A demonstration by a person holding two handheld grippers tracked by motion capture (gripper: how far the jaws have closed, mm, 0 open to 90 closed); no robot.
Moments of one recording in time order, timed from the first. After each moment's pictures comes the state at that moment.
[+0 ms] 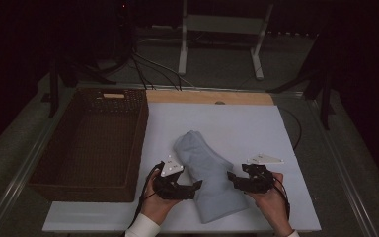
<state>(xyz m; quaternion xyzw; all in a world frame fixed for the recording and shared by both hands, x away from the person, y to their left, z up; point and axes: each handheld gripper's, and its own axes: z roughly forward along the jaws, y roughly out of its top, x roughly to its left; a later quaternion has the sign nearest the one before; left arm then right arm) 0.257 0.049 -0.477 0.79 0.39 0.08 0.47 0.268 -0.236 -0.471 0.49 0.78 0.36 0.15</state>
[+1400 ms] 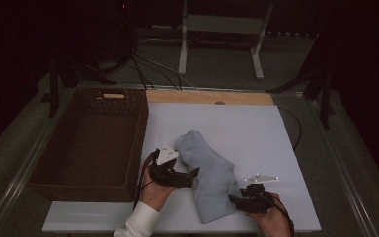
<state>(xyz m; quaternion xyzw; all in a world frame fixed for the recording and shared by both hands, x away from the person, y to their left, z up) 0.282 0.057 -0.462 0.77 0.39 0.13 0.49 0.230 -0.237 -0.507 0.51 0.80 0.30 0.09</state>
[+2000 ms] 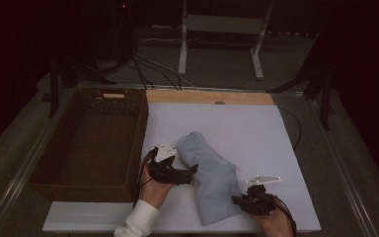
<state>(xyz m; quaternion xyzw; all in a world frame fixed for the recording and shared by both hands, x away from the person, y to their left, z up) 0.289 0.060 -0.463 0.76 0.40 0.13 0.49 0.225 -0.241 -0.500 0.50 0.81 0.30 0.05</state>
